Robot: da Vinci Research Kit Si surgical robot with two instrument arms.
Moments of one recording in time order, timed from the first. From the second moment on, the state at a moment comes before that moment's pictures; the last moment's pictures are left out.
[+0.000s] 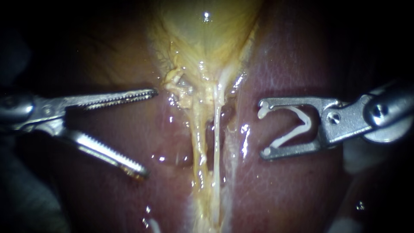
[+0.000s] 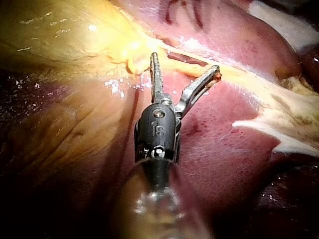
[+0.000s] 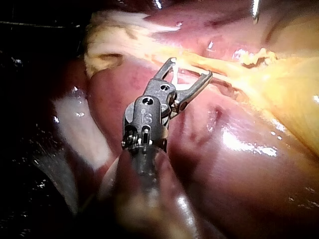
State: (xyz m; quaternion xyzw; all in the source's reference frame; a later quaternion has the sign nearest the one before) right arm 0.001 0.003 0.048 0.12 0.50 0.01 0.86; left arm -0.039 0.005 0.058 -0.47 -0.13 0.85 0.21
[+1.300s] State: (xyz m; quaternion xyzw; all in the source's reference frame) right arm 0.001 0.003 0.049 0.12 0.50 0.01 0.86; left arm -0.041 0.011 0.069 -0.42 -0.15 0.85 0.27
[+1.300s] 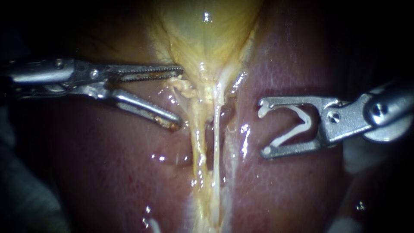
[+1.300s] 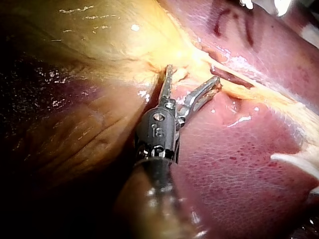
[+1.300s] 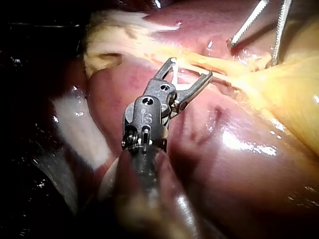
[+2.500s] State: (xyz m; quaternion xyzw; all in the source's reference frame) right arm 0.000 0.003 0.048 0.12 0.50 0.01 0.86; left arm -0.040 0.011 0.067 -0.40 -0.19 0.82 0.36
